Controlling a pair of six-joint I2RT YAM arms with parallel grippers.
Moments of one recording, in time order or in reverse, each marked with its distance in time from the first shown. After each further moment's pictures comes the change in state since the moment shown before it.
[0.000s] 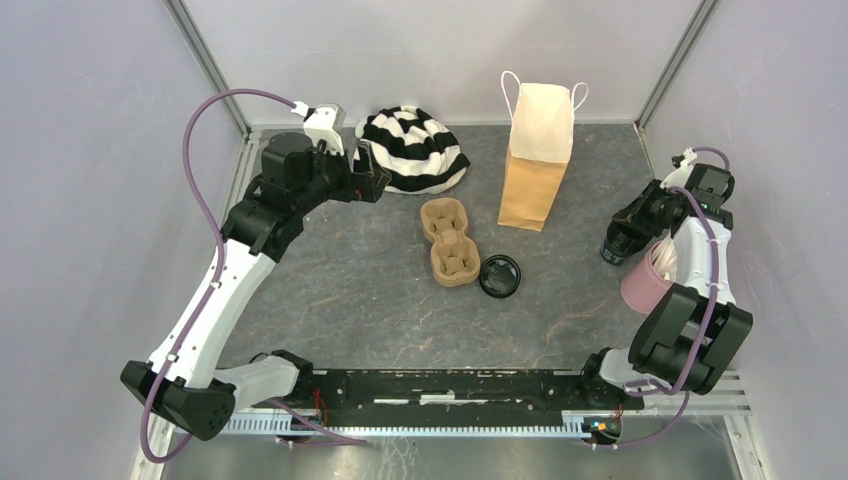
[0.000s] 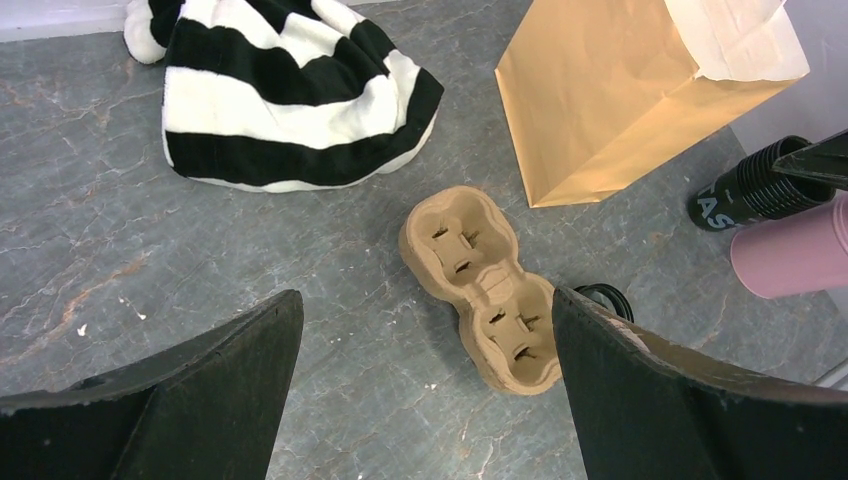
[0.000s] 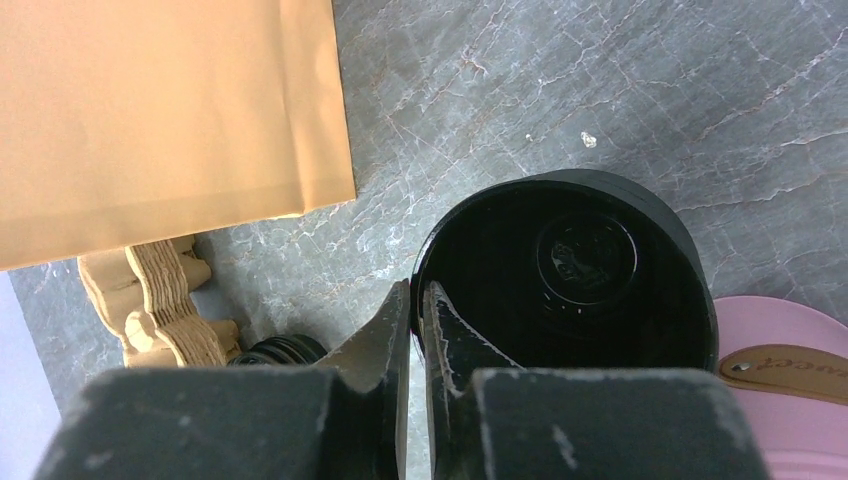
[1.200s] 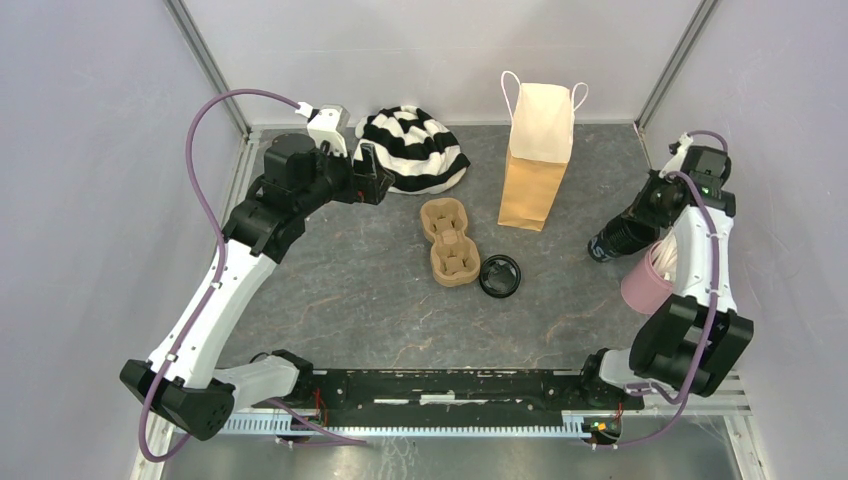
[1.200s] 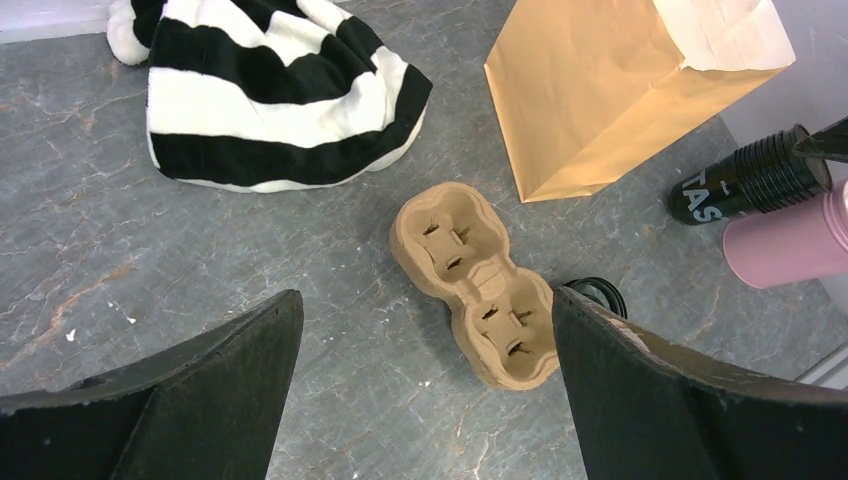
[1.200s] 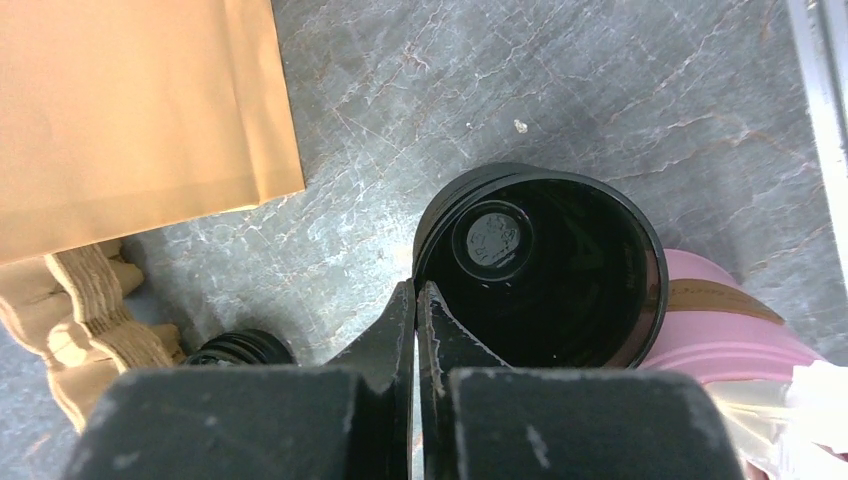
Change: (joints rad) left arm -0.019 0.000 0.000 0.000 0.003 0.002; right arm 0.061 -0.026 0.124 -0.168 0.191 -0.050
